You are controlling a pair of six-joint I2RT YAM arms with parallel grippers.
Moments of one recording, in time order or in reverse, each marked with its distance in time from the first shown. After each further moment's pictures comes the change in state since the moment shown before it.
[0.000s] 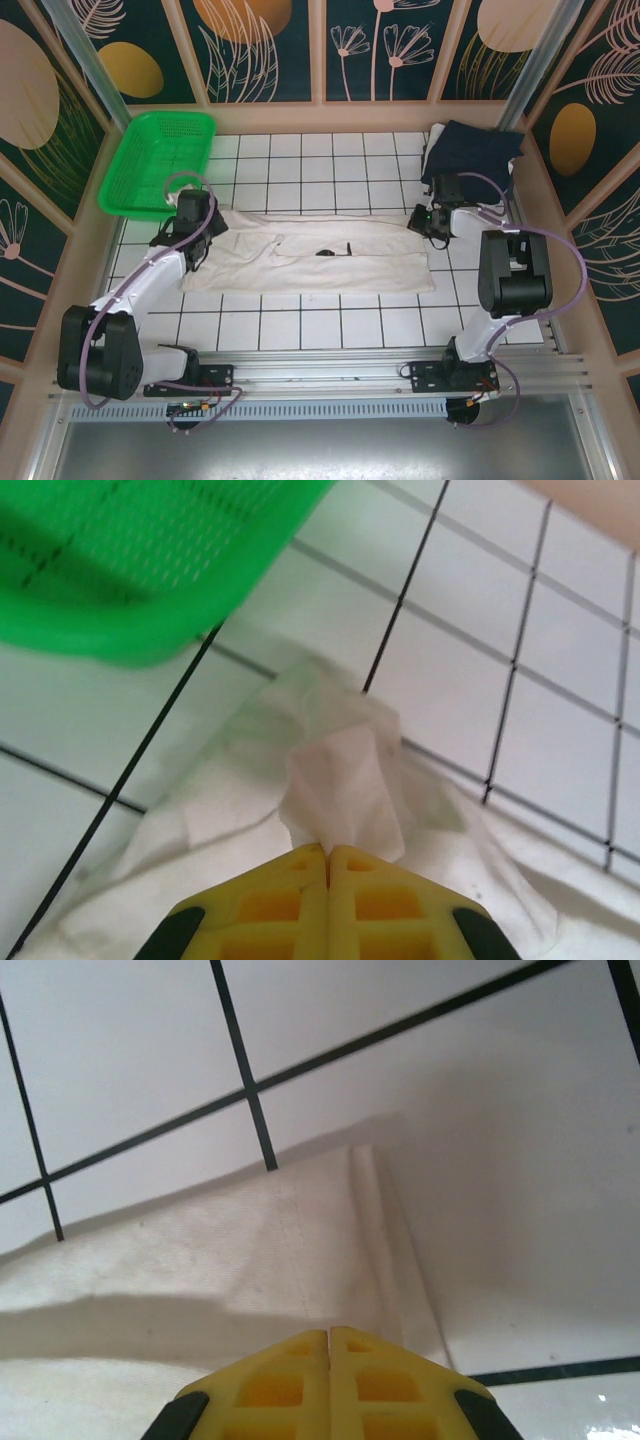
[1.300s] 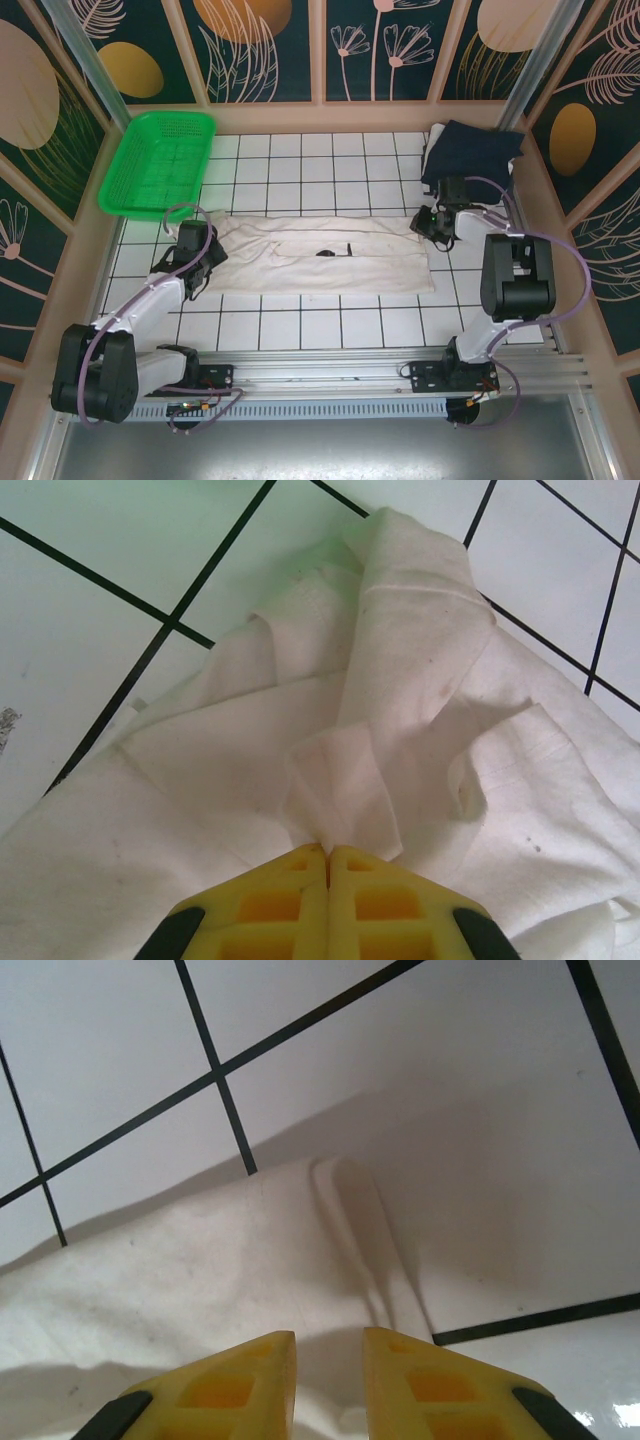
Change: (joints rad) left arm 0.000 -0.104 -0.229 0.037 0.045 -0.086; right arm -0.026 -0.016 -0.011 -0.026 -0.026 0.051
